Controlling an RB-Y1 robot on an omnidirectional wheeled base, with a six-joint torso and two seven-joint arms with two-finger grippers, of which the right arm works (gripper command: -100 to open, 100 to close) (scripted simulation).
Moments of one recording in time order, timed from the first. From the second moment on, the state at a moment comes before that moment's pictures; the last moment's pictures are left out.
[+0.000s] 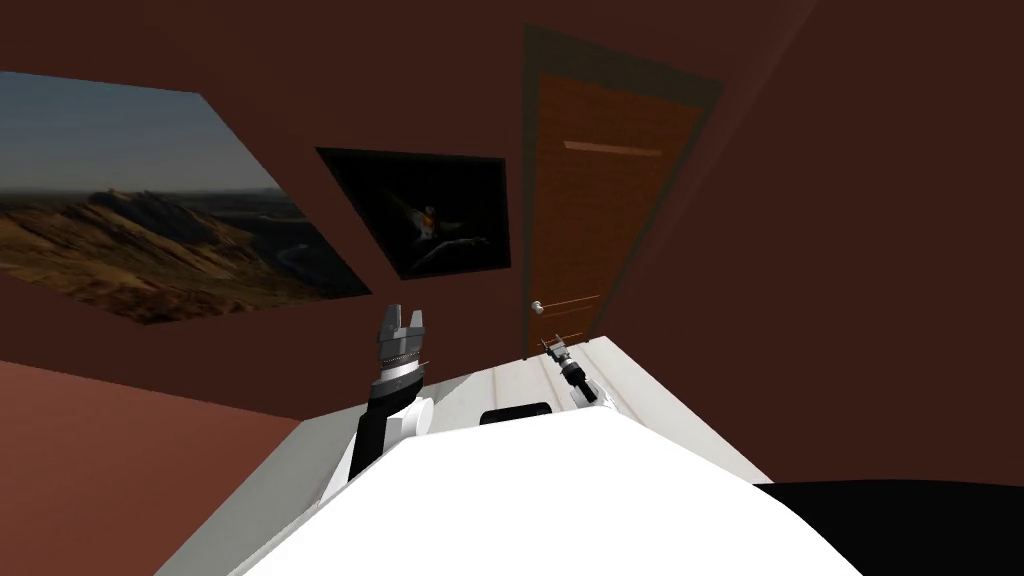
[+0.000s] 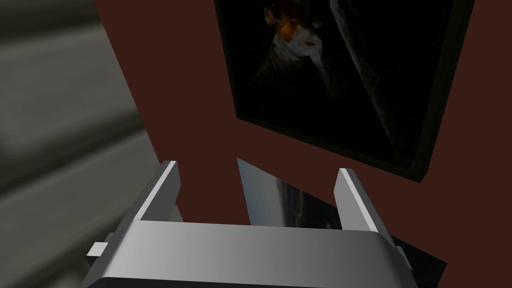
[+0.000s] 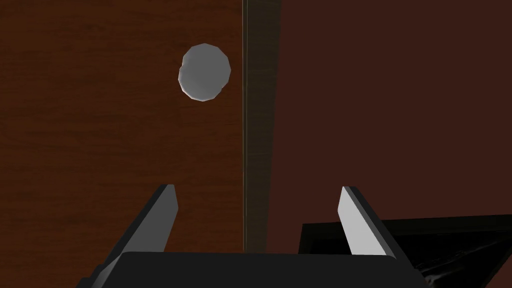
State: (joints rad) arm -0.05 -0.15 -0.09 -0.73 0.39 -0.86 1.18
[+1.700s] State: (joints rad) arm -0.12 0.02 -0.23 -0.66 0.40 -0.81 1.33
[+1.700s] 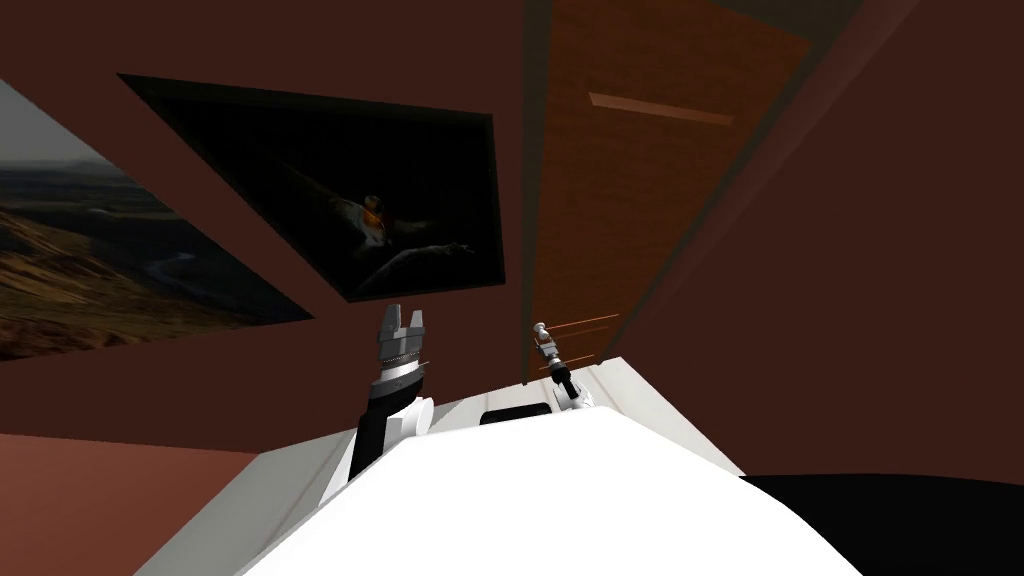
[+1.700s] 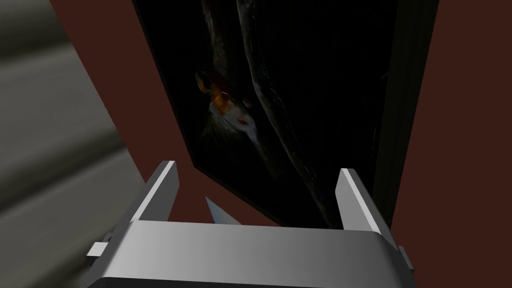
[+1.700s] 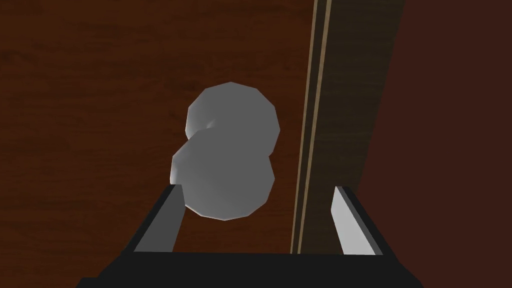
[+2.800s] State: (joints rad) arm -0.12 0.00 -0.23 -0.65 0.40 -0.82 1.33
